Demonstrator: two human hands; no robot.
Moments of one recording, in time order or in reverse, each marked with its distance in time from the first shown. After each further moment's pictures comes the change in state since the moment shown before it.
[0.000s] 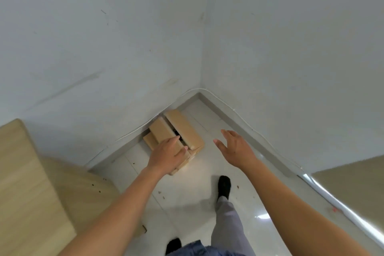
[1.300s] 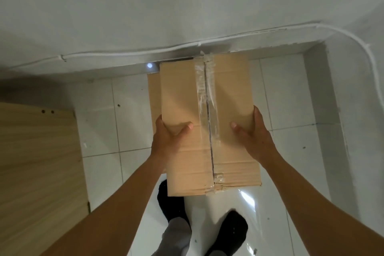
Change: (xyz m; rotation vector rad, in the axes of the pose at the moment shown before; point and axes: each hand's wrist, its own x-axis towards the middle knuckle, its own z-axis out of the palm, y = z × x) left_hand 0.363 -0.291 0.285 -1.002 0.385 -0.970; right_hand 0.500 0.098 0.337 0.276 -0.413 0.034
